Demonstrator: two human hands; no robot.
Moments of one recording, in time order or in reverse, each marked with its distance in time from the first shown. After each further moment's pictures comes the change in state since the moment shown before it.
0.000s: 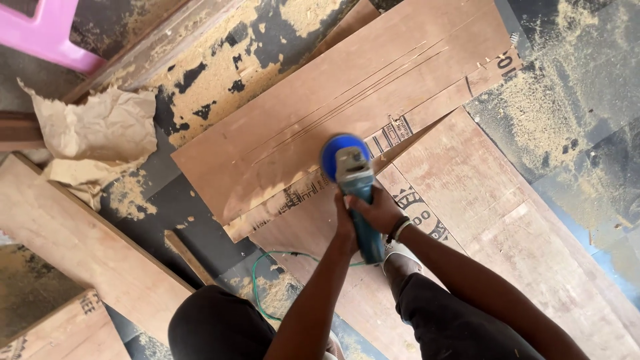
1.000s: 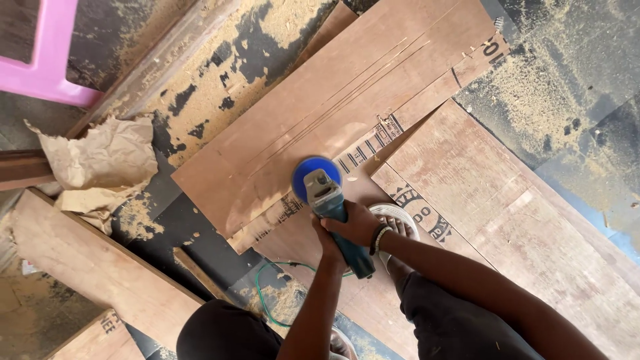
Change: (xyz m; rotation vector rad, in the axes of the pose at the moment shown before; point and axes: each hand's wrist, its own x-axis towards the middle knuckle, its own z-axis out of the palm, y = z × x) left_hand -0.025 -0.001 -0.038 -0.119 0.205 -0.029; right_hand -0.016 -0.033 0.023 -0.095 -0.173 -0.009
